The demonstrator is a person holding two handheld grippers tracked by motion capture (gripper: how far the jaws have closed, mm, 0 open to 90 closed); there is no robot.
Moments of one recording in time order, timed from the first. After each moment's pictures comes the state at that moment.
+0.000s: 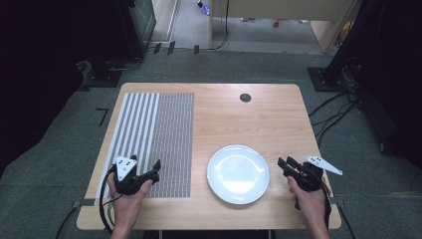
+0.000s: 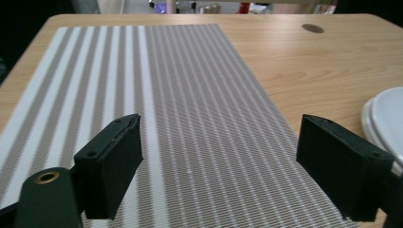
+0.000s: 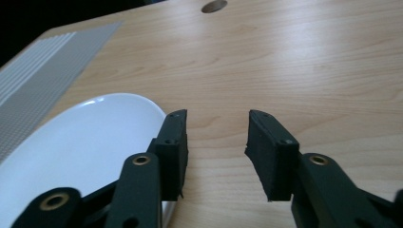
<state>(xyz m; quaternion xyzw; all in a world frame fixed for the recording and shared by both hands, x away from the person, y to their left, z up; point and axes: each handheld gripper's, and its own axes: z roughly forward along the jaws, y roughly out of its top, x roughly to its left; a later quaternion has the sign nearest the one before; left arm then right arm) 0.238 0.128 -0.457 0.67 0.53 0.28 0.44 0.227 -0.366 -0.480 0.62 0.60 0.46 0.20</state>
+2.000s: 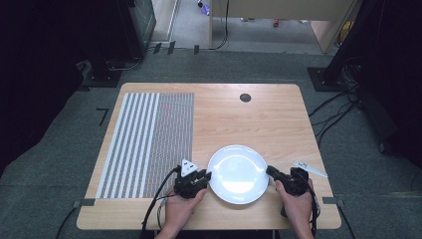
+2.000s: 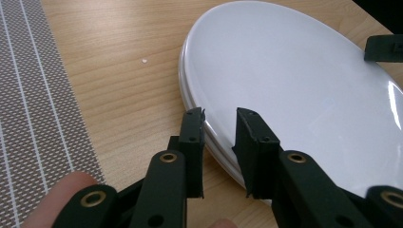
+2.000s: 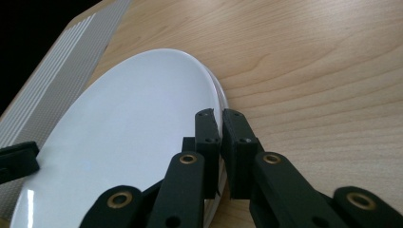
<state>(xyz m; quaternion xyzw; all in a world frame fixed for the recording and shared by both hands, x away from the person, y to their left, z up) 0.243 -0.006 -0.499 0.76 0.48 0.09 0.43 0.226 -0.341 -0.512 0.66 0.58 0.47 0.09</state>
